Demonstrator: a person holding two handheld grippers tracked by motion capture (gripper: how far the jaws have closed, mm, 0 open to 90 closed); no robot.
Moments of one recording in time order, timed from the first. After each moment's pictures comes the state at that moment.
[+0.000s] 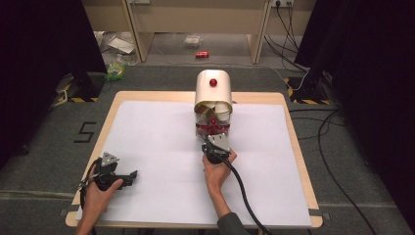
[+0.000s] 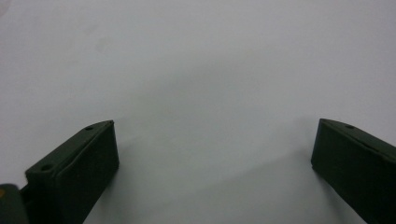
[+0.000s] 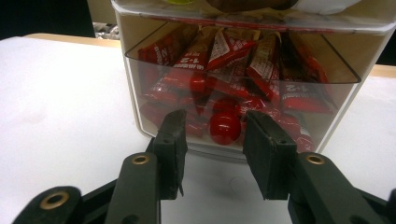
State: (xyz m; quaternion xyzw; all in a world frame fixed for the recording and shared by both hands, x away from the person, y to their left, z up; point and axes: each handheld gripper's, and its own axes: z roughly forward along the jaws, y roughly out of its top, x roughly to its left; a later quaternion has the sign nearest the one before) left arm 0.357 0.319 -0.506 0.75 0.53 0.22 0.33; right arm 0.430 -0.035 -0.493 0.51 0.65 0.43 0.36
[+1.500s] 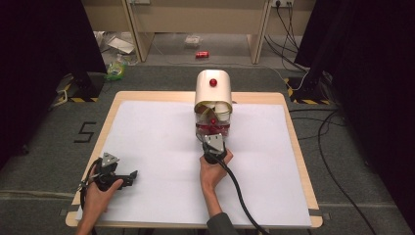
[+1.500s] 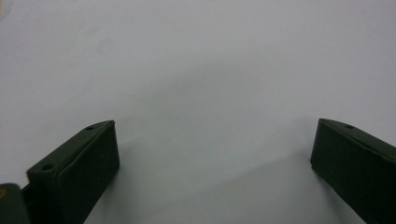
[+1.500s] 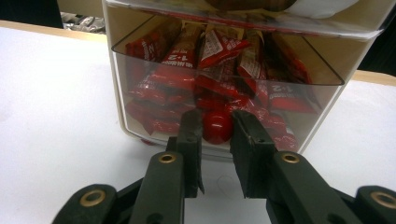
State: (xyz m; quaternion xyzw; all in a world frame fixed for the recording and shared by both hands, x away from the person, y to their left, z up) left arm 0.356 0.318 -0.506 0.75 0.52 0.23 0.33; right arm 0.428 -0.024 -0.493 0.52 0.64 0.39 0.40
